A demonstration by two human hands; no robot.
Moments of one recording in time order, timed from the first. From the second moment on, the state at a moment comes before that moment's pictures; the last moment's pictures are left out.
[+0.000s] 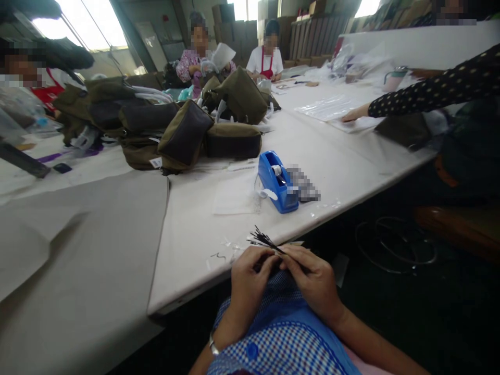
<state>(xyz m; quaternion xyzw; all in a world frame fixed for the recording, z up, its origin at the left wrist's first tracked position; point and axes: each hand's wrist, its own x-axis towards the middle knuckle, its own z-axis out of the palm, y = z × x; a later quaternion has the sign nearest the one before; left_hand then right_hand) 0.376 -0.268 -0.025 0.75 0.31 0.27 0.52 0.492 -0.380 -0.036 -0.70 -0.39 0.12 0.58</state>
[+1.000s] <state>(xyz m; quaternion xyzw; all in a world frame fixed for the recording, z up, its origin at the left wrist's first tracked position) 0.356 -0.262 -0.020 0.80 0.12 0.30 0.51 0.494 -0.368 -0.026 -0.65 -0.22 0.36 0.63</state>
